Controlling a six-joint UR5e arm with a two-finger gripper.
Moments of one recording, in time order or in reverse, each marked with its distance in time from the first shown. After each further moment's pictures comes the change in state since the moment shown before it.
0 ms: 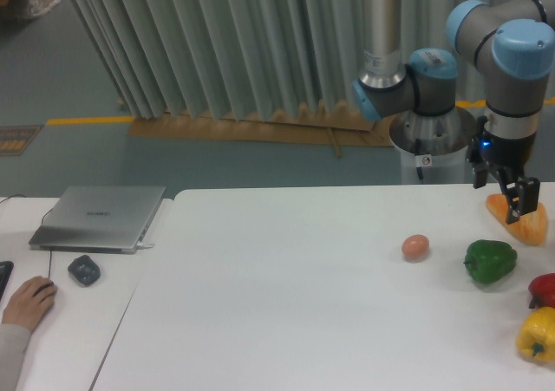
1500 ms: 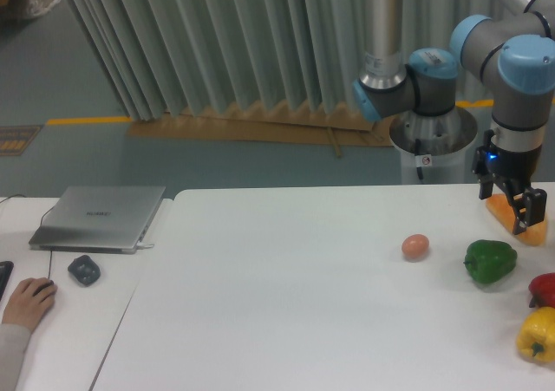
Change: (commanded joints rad) arm 0.005 0.018 -0.090 0.038 0.076 -0.009
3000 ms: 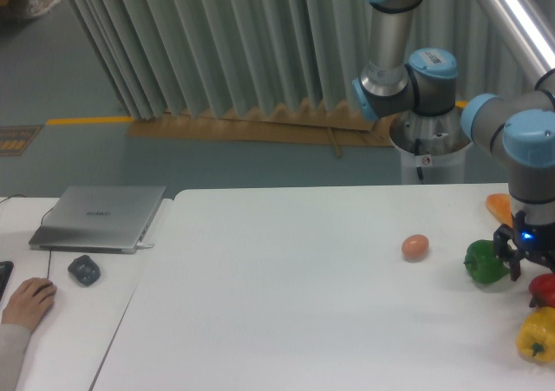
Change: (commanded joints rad) arm -0.041 -0.313 0.133 0.368 0.056 -0.463
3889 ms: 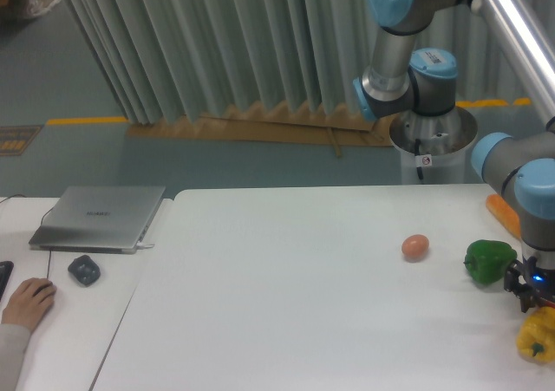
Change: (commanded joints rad) arm 0.012 -0.084 0.048 0.002 0.028 -0.002
